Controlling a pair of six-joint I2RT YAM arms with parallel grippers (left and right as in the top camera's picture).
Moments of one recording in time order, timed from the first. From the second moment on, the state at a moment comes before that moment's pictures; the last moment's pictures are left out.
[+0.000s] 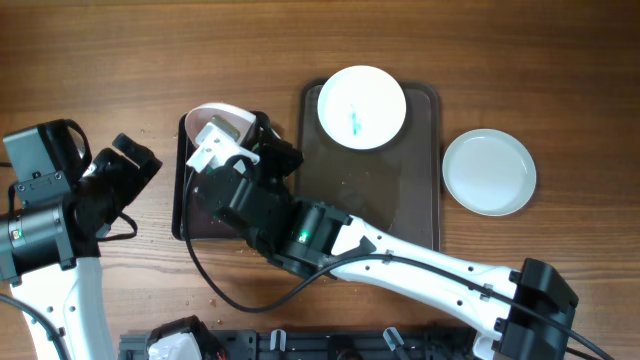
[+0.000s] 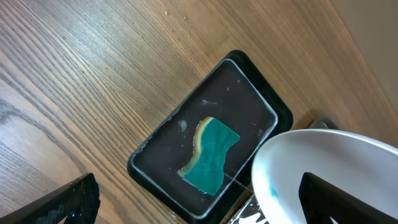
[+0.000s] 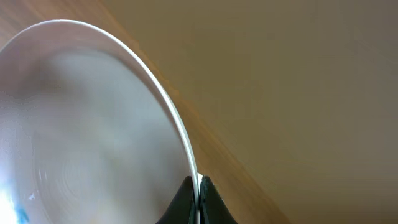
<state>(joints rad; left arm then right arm) 0.30 1.09 1.26 -1.18 0.08 -0.58 1.16 1.74 1.45 -0.24 0.95 -0.38</state>
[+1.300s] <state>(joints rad) 0.30 1.09 1.26 -1.23 0.19 -0.59 1.14 1.74 1.45 -0.36 0.89 -0.03</state>
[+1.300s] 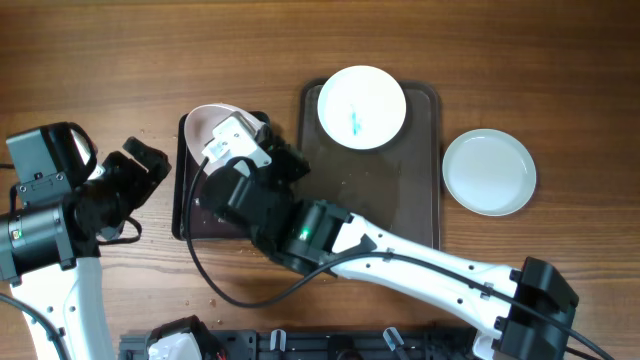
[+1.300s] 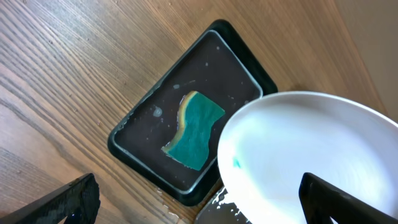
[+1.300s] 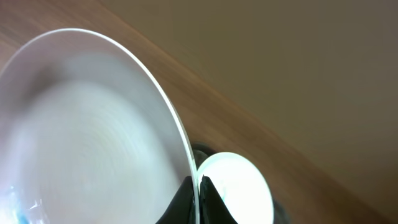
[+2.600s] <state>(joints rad) 0.30 1.09 1.26 -1.23 0.20 -0.58 1.20 1.74 1.46 0.10 1.03 -0.84</state>
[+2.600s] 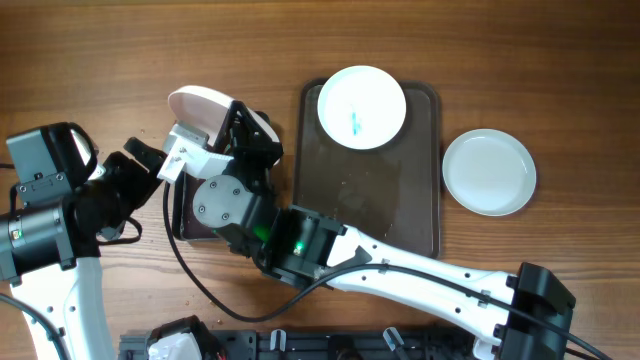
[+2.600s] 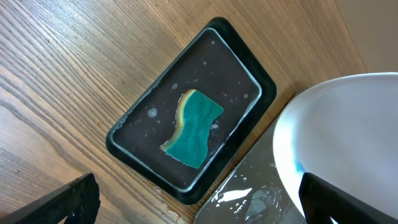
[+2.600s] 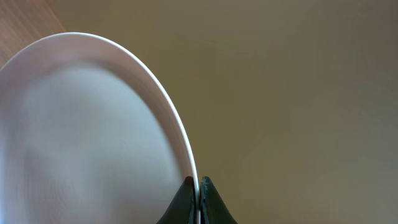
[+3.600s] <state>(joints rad) 0.30 1.09 1.26 -1.23 0.20 -0.58 0.45 1.62 1.47 -0.76 -0.21 0.65</state>
